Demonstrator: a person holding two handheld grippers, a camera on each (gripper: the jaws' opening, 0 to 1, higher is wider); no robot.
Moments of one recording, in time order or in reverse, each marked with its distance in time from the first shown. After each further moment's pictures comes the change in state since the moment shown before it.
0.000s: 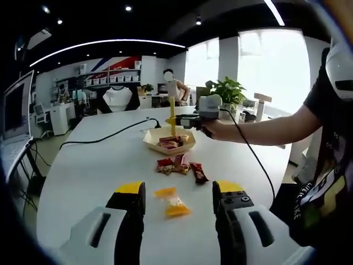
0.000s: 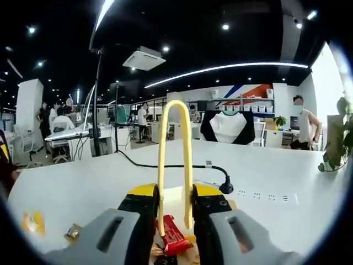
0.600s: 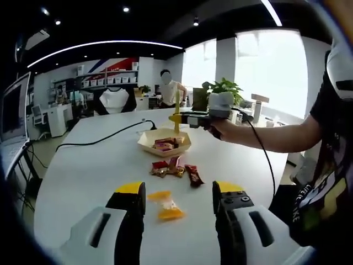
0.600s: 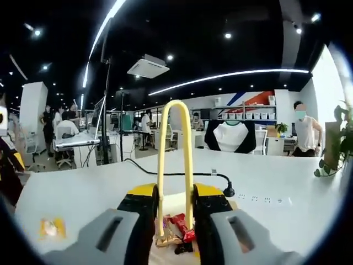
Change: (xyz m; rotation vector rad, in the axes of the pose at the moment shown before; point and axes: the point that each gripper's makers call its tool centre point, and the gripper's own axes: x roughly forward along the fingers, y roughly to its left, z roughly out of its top) left arm 0.009 -0.011 0.003 0.007 -0.009 -0.029; right arm -0.045 0.023 0.022 -0.019 -0.079 0.020
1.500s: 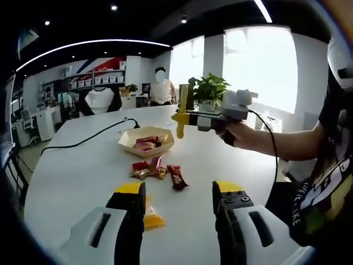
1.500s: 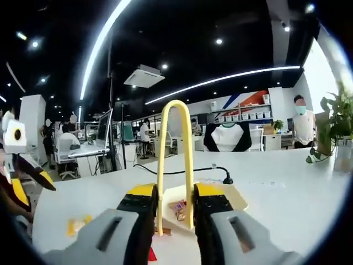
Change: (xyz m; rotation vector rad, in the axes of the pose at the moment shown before) left arm 0.034 -0.035 -0.007 0.037 0.016 -0.092; right arm -0.081 0.034 0.000 0.085 -0.051 -0.024
